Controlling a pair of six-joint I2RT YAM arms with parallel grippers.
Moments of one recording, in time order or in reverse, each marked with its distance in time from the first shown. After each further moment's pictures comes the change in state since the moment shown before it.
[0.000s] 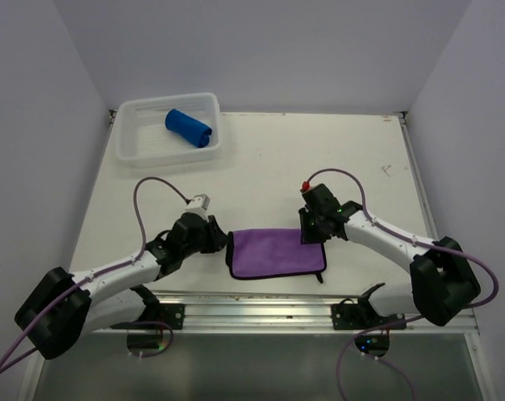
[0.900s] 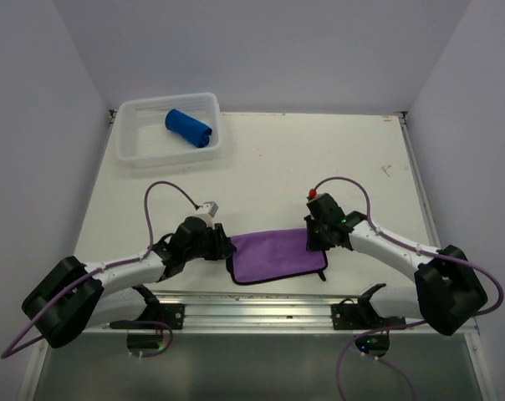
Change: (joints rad) left arm -0.016 0.093 -0.048 0.135 0.161 0.024; right arm 0.000 -0.074 -0.124 0.054 0.035 0.053
